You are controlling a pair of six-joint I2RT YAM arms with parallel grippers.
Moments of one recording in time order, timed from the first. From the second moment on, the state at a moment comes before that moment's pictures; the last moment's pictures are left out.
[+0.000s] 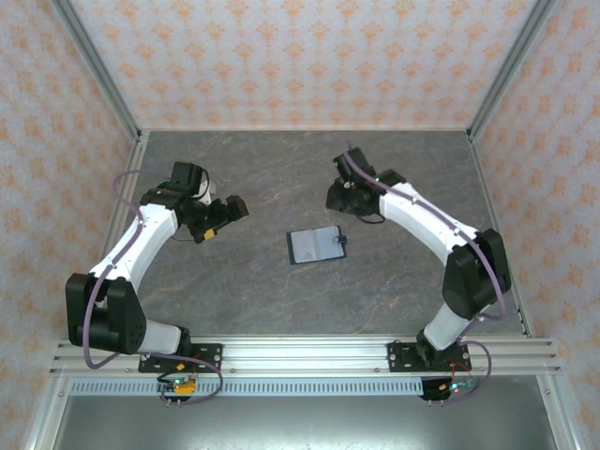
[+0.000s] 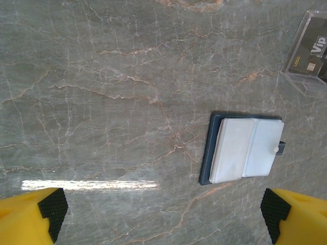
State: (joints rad) left arm -0.08 1.39 1.07 -0.83 0.37 -0.59; right arm 0.57 1.65 1.35 -0.75 0.07 0.62
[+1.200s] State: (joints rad) left arm -0.42 1.47 0.90 -0.48 0.27 -0.94; right arm 0.69 1.85 1.19 -0.63 -0.05 0.49
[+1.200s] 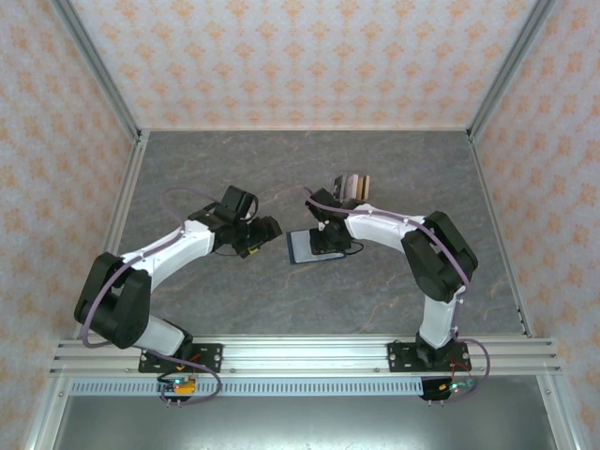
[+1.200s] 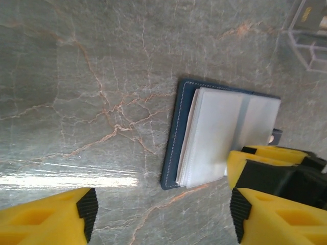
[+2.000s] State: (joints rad) left arm -0.55 1.82 1.14 -0.45 0.28 -0.96; right arm 0.66 1.85 1.17 -0.57 -0.08 0.50
